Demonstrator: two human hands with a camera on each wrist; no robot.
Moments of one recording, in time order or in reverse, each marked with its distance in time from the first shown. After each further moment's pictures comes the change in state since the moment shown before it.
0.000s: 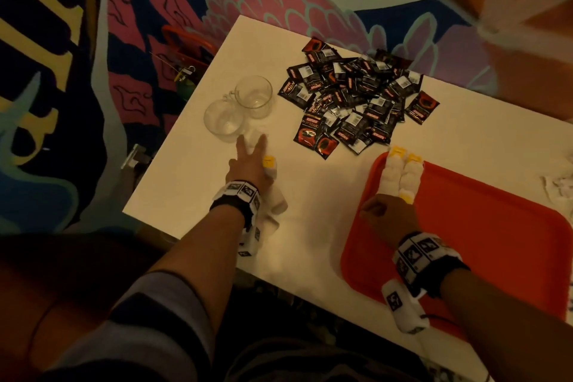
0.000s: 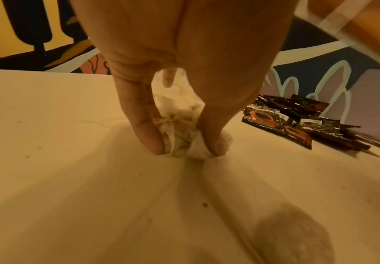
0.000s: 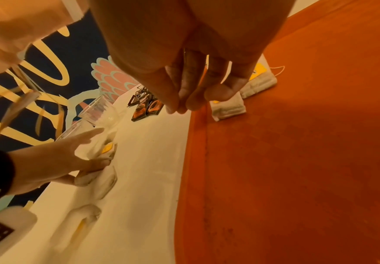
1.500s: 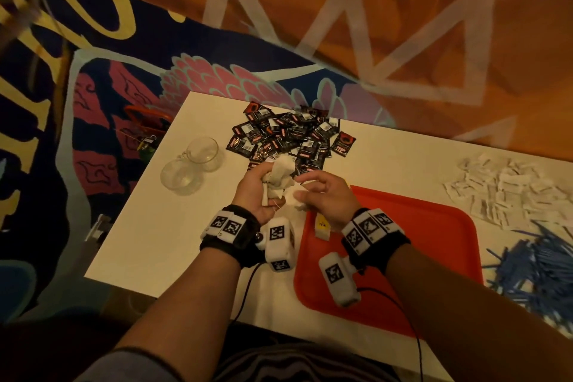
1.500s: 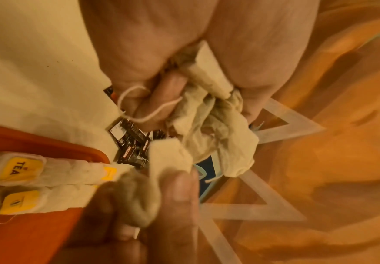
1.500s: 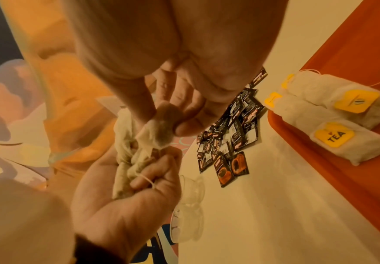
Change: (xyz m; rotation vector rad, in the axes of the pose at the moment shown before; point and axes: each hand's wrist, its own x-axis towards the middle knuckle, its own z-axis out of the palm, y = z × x) left_hand -0.122 0.161 -0.056 -1.638 -0.454 -0.054; right_hand -0.035 -0.068 -0.079 0.835 -0.072 -0.216
